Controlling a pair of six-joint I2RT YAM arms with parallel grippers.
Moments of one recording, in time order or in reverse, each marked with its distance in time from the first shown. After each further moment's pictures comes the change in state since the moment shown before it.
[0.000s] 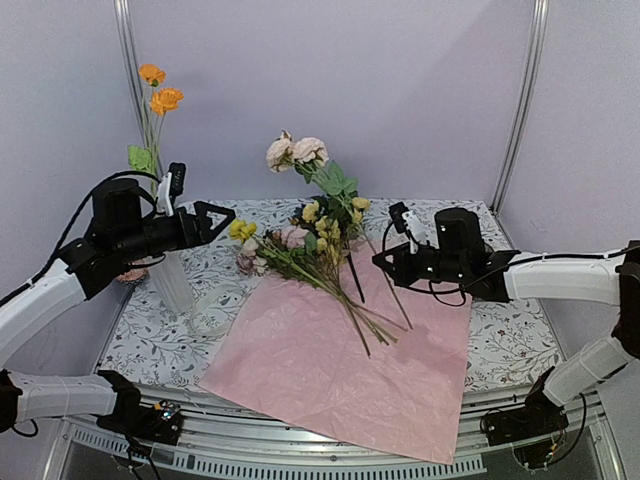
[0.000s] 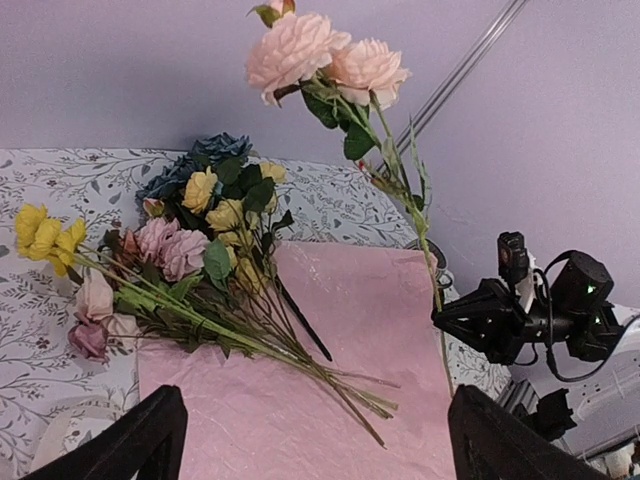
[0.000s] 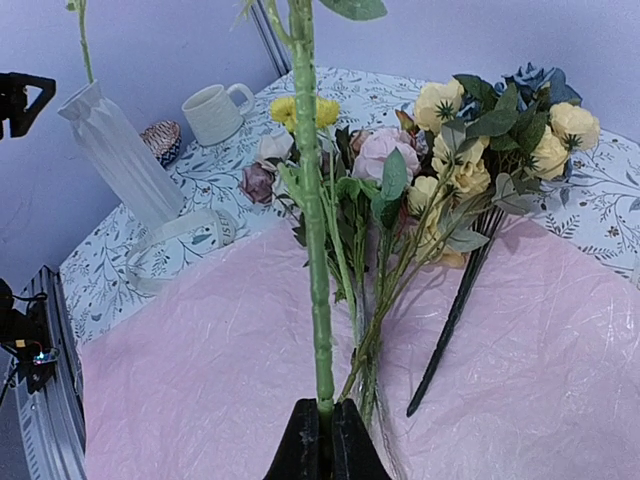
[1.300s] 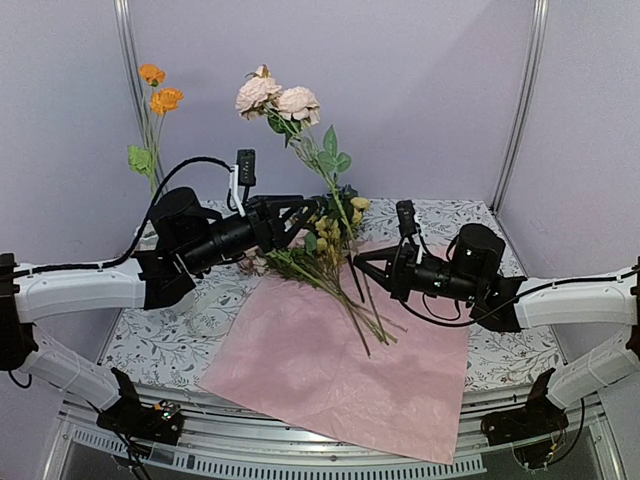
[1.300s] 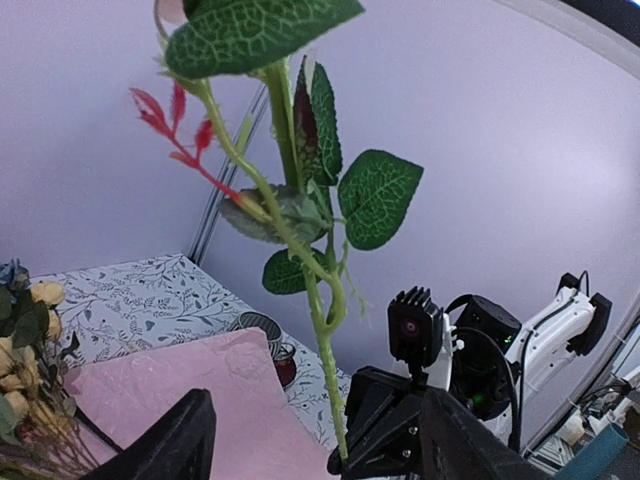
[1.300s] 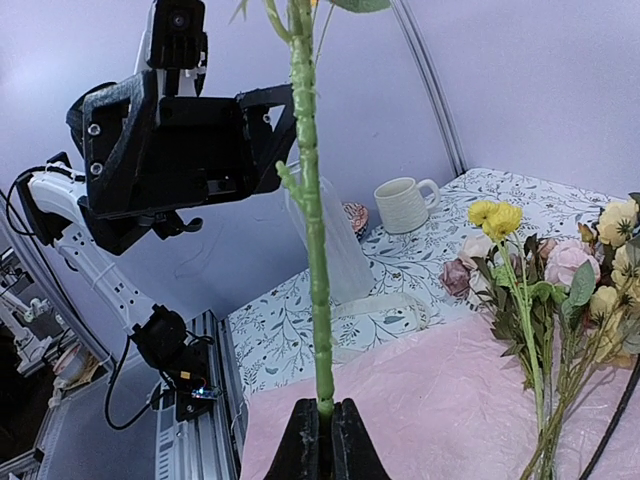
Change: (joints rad) left arm -0.402 0.327 -0.015 0.779 -0.090 -0.018; right arm 0.147 -0.126 -0.170 0.465 -0.177 0.179
